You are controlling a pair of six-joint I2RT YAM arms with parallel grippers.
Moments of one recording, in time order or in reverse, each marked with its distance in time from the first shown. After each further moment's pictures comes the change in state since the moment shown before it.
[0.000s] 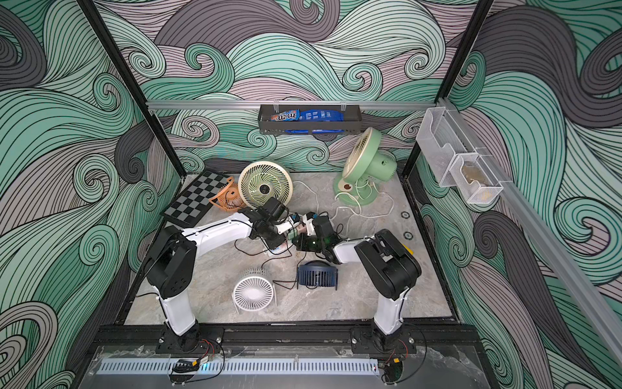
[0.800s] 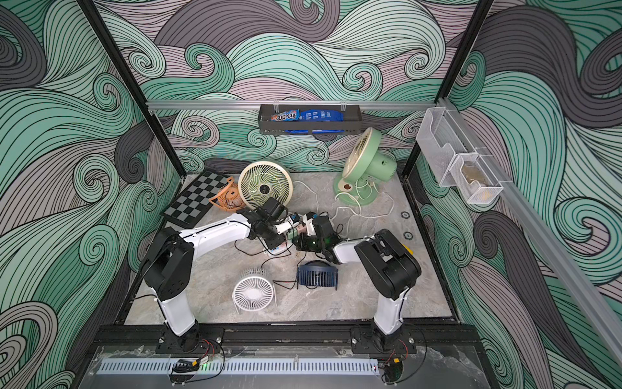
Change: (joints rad) left arm -0.002 -0.023 -0.015 0.005 0.009 0.018; right arm 0.000 0.002 0.000 0.003 0.000 0.003
